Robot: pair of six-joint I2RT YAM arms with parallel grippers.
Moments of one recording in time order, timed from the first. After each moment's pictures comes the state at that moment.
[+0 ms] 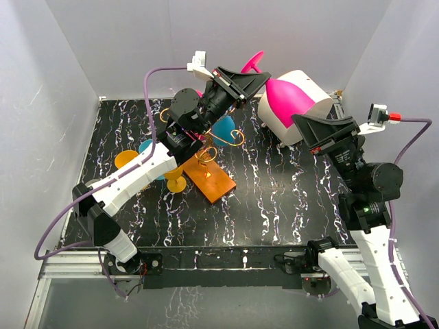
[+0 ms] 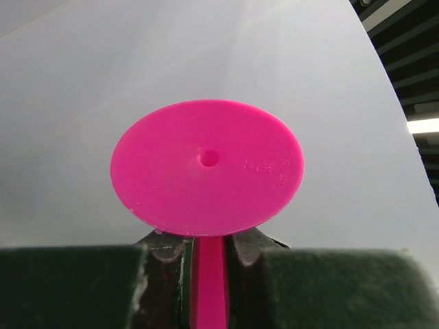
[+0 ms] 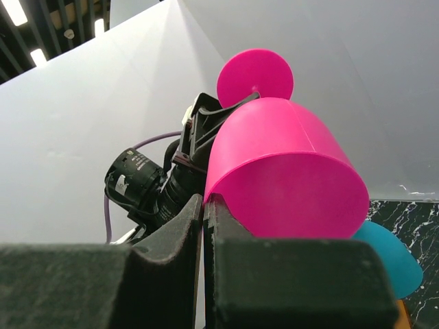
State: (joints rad) left arm -0.84 1.60 1.63 0.35 -0.02 -1.21; right arm 0.20 0.67 0.96 0.28 -0.37 0.97
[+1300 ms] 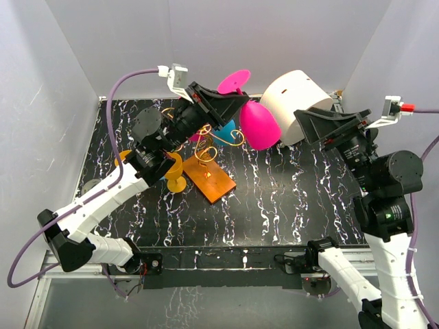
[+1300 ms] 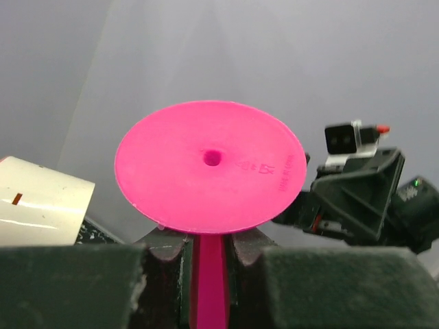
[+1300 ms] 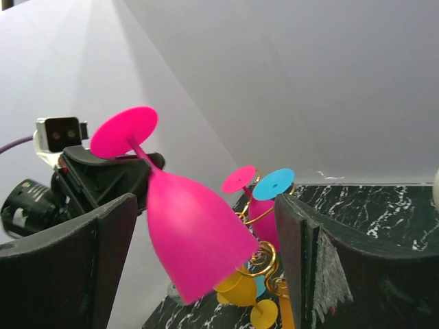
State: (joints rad) left arm -0.84 1.31 1.40 0.38 0.12 -0.63; right arm 0.20 0.70 1.21 -0.14 -0.25 0.72
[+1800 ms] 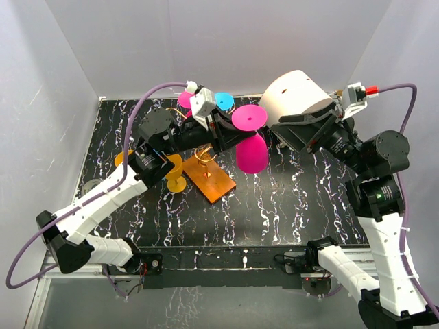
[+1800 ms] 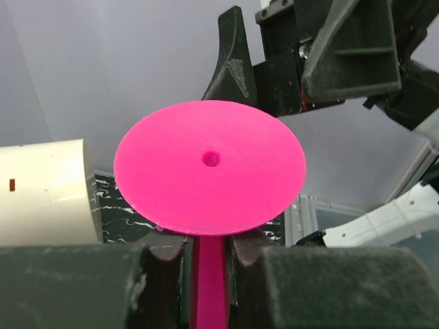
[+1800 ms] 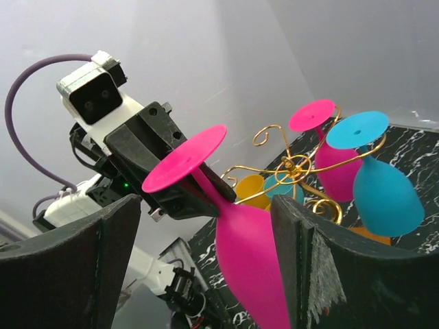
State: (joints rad) left arm -0.84 1.30 1.37 0.20 0.51 -0.24; right arm 0.20 0.81 1.25 -0.10 -0.66 0.79
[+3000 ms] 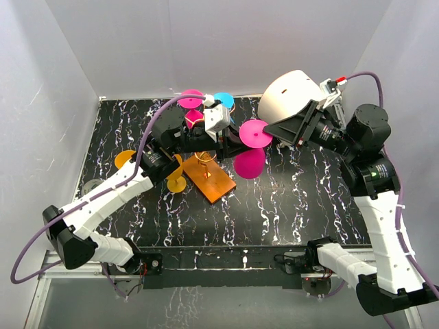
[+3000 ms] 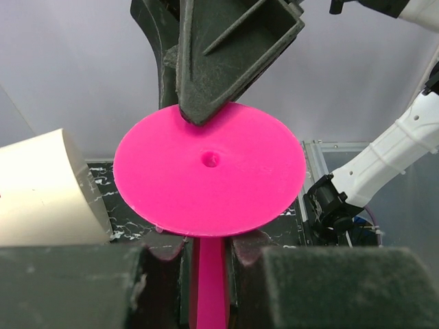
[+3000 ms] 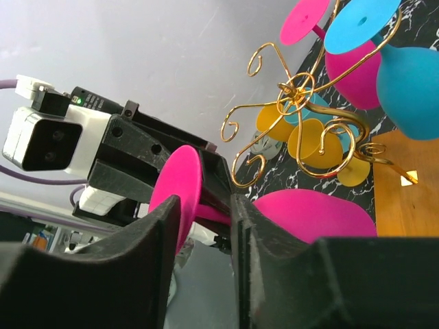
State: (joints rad) left arm -0.84 1.34 1.36 0.10 0.69 0.01; right arm 0.20 0.96 1.37 -0.40 -0.77 0.89
